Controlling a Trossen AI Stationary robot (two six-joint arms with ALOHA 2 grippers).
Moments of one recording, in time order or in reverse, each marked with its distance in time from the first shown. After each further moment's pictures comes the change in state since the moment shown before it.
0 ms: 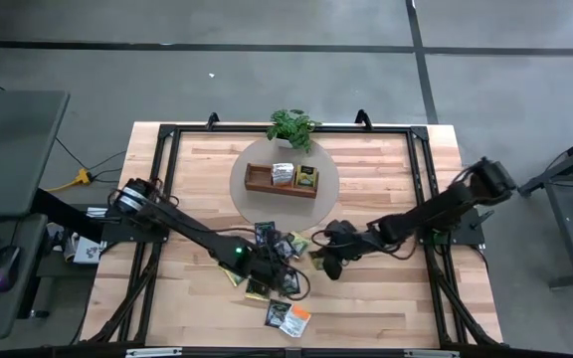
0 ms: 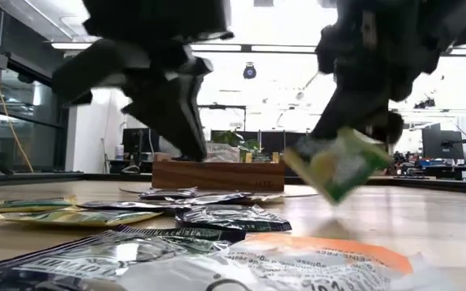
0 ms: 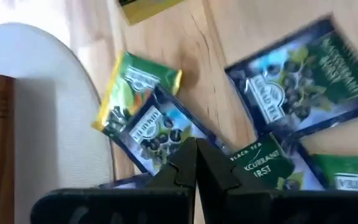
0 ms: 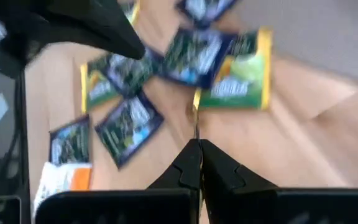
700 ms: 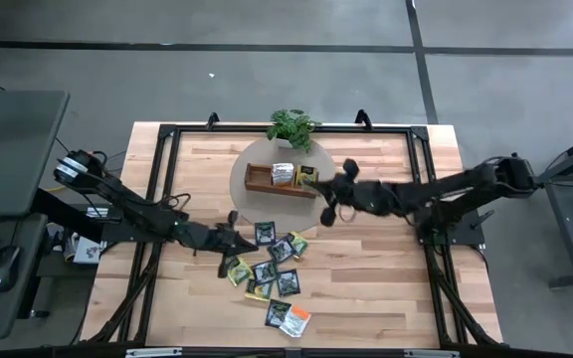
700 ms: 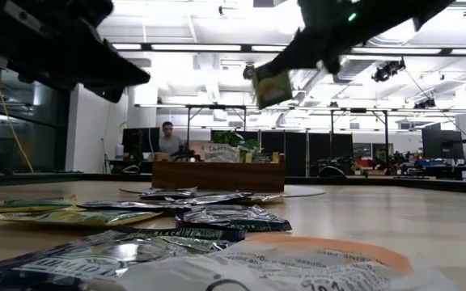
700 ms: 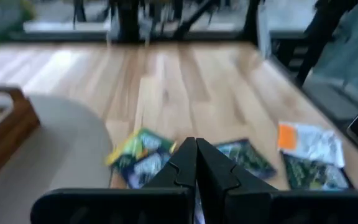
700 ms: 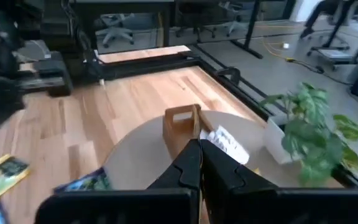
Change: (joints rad) left arm 0.002 -0.568 -0.928 1.216 0.098 -0.073; right arm -0.306 -0.216 0.002 0.203 0.248 -0.794
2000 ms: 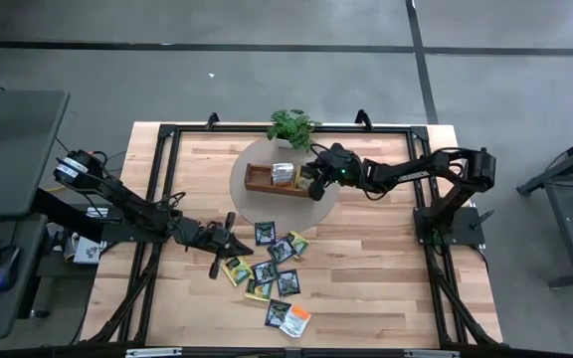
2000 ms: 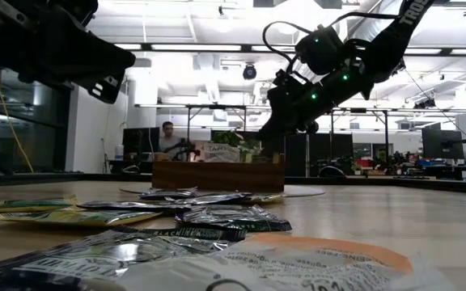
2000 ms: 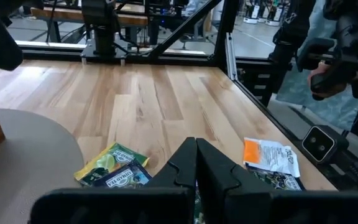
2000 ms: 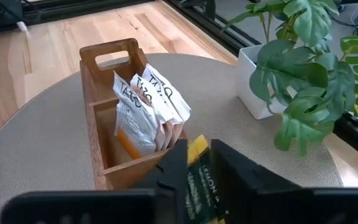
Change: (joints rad) left arm 0.000 0.002 -0.093 0.219 0.105 -0.026; right arm -0.365 0.329 -0.001 0.187 -0.318 -0.016
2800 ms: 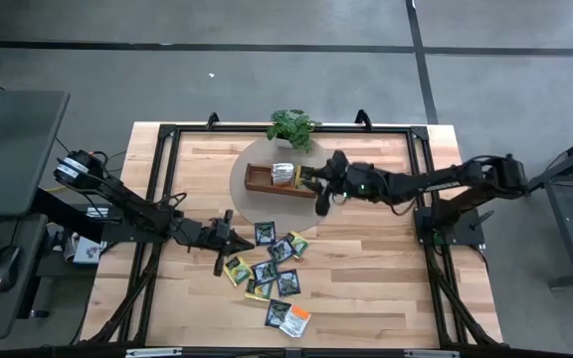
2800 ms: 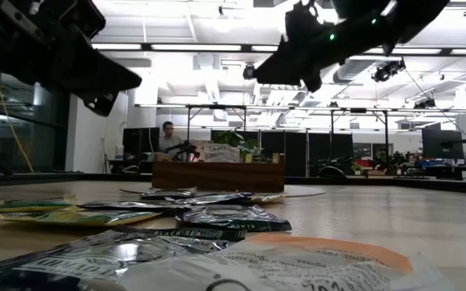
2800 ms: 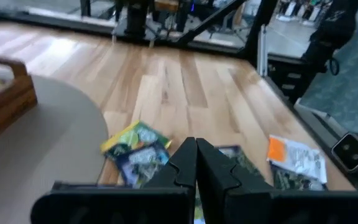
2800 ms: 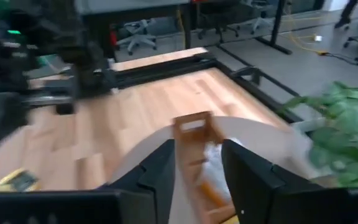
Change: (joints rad) left arm 0.001 0.009 0.001 -0.066 -0.106 -0.116; right arm 0.228 -0.243 0.001 -0.052 0.081 0.046
